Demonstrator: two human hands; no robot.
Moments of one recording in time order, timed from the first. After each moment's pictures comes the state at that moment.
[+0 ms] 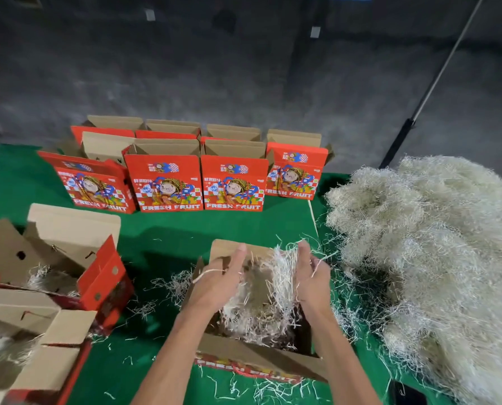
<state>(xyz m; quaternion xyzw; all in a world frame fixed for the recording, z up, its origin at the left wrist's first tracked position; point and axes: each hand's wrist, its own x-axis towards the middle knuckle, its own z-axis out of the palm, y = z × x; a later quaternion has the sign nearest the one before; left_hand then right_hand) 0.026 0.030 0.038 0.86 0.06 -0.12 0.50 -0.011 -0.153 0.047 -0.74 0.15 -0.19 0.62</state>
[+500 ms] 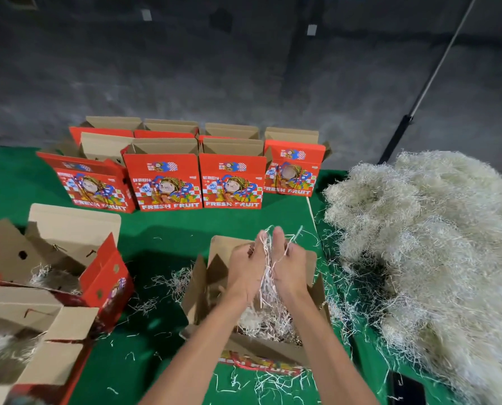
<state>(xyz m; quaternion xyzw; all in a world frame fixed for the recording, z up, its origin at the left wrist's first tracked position) 0.024 -0.035 0.056 0.74 0.01 -0.01 0.67 0.010 -0.116 0.060 -0.76 0.13 -0.23 0.59</state>
